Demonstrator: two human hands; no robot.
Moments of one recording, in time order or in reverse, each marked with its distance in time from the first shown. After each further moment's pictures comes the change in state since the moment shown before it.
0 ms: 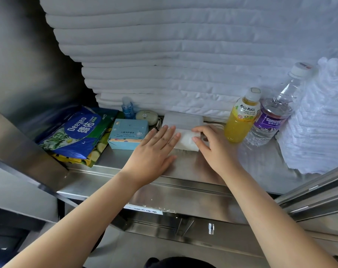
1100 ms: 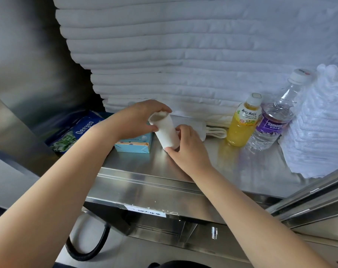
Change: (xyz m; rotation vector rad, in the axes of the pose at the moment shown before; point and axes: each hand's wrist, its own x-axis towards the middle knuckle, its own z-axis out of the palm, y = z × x) left_hand 0.052 -0.069 -0.079 -0.462 -0.200 -0.113; right_hand 0.014 -0.042 0.053 -0.172 0.000 -0.017
